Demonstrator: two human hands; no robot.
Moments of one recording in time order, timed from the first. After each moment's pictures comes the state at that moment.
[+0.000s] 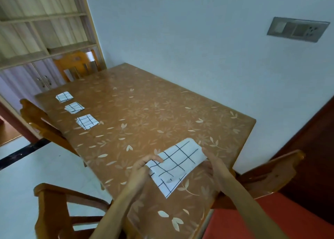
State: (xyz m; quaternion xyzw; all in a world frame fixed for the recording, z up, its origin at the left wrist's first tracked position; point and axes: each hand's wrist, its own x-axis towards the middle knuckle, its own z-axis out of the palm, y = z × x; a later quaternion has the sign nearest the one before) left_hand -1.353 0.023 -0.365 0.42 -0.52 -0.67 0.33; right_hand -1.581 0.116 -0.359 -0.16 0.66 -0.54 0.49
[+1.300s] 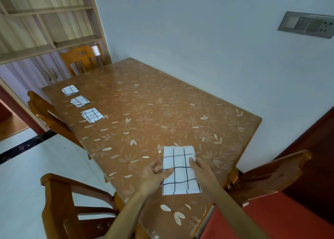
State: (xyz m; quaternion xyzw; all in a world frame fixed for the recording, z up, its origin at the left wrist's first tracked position) left_hand -1.362 0.042 -0.398 0.50 -0.46 -0.69 0.25; right_hand -1.531 0.113 -0.381 -0.26 0.71 -0.46 0.46
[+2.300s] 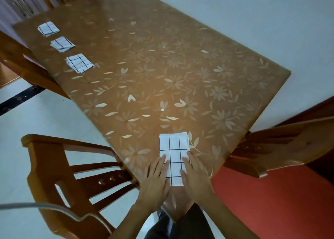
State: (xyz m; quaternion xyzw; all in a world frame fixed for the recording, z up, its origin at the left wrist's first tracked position) left_hand -1.316 0.115 -0.569 0.43 -0.88 -0.20 -0.02; right_hand -1.489 0.166 -0.545 -0.59 0.77 -0.10 0.21
